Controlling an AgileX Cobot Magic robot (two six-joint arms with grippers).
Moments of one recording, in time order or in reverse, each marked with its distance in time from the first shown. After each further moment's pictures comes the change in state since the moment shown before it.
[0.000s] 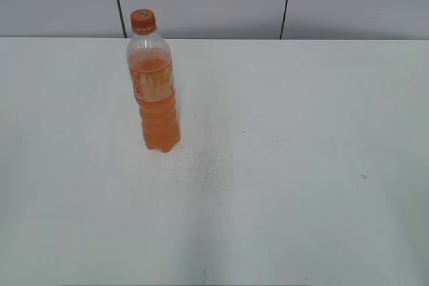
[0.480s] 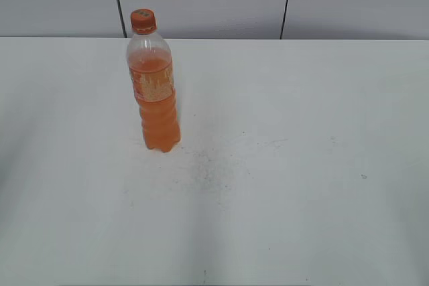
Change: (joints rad) left arm 0.004 0.495 0.002 0.084 -0.673 -0.006; right arm 0.000 0.000 0.000 0.006 0.000 0.000
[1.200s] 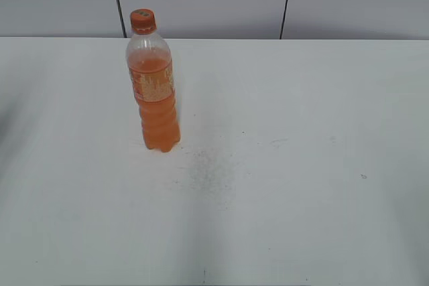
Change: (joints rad) left arm 0.246 0.710 -0.020 -0.021 -0.489 -0.013; right arm 0.000 0.000 0.000 0.011 0.000 0.000
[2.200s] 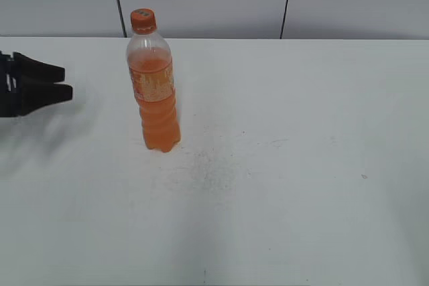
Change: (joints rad) left arm 0.120 0.818 -0.468 1.496 -0.881 -0.919; right arm 0.000 0.000 0.000 0.000 0.000 0.001
